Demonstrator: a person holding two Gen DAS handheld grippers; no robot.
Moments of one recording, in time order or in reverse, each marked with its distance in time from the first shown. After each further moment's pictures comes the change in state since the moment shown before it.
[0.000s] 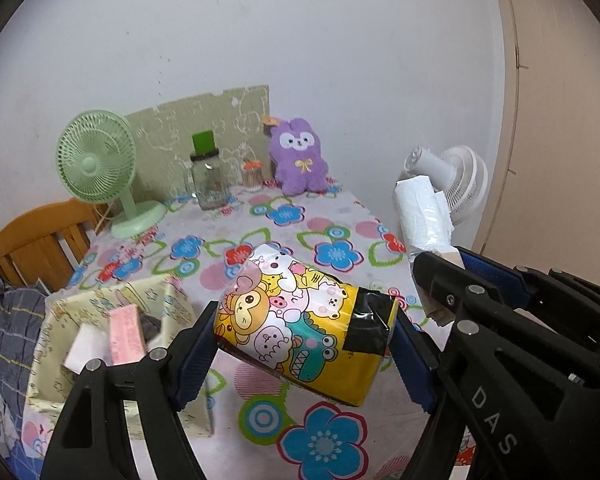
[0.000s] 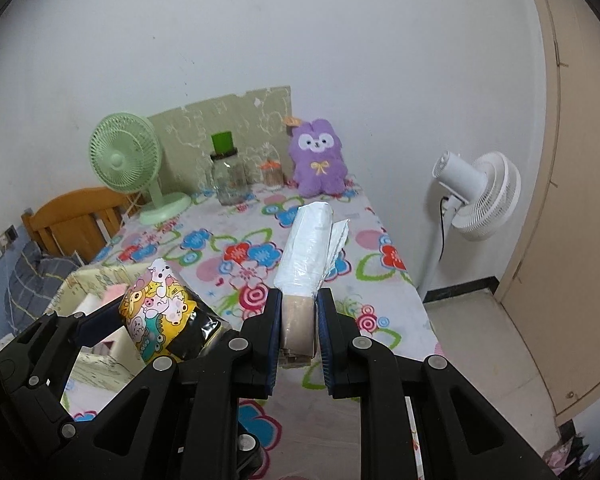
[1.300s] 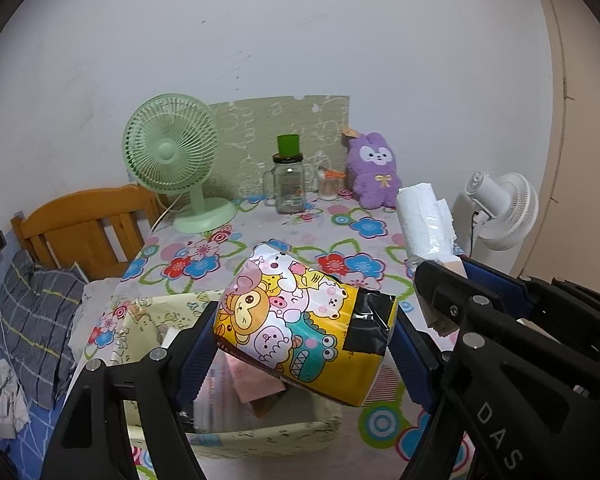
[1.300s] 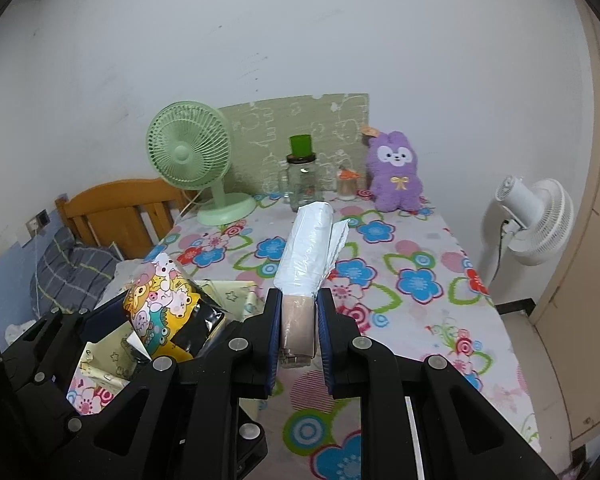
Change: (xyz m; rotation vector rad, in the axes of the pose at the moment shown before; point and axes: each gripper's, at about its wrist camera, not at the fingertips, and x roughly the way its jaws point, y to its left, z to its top) left arm -0.010 0.116 -0.004 -0.098 -0.020 0.119; right arm 0.023 0.113 0.018 -0.077 0.000 0.127
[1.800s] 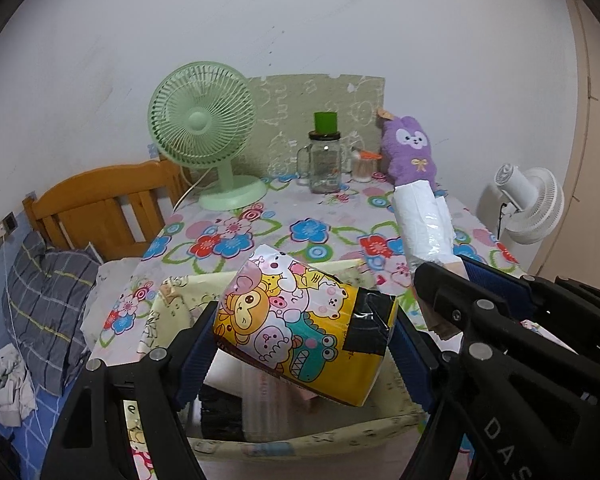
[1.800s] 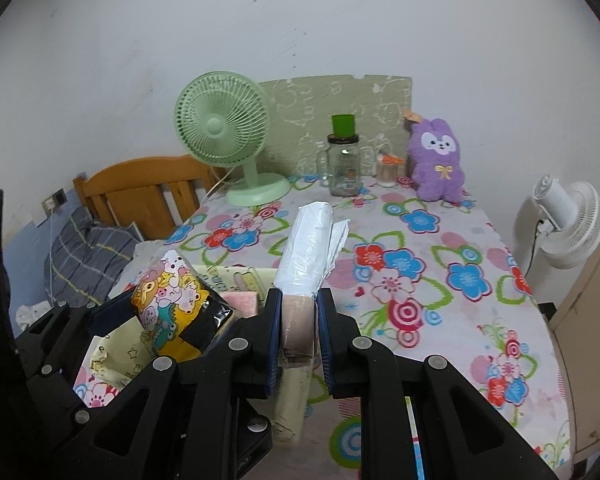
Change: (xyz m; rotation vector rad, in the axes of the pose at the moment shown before) left arm 0.027 0.047 -0.012 -0.033 0.057 0.054; right arm 0.039 0.042 -0.005 -0.046 0.056 0.080
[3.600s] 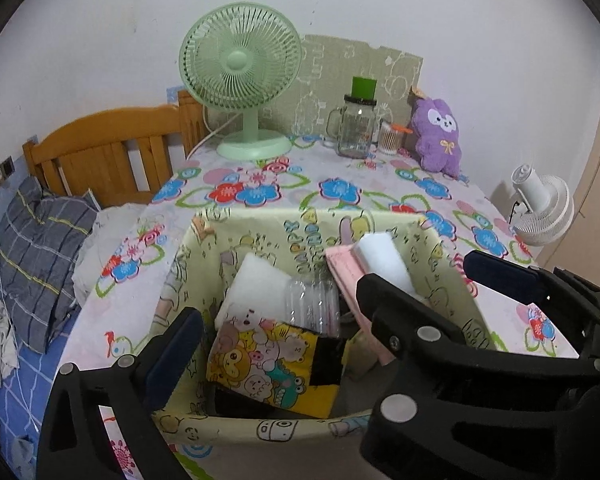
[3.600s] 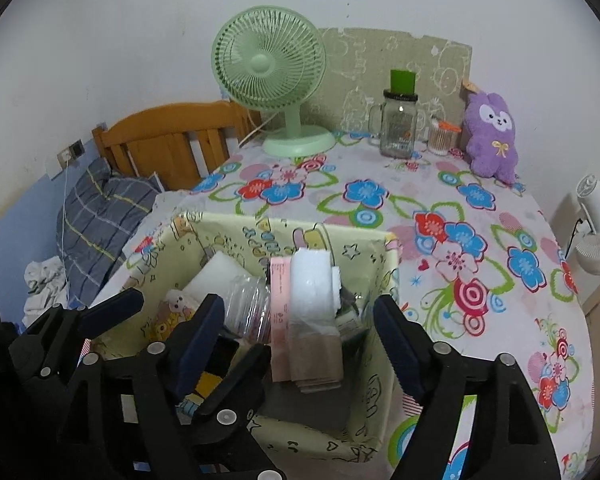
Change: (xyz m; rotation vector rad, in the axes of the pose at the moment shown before) left arm 0.022 0.051 -0.027 -0.113 0.095 -0.030; right arm 0.053 0.048 -0.012 -0.081 0.141 0.070
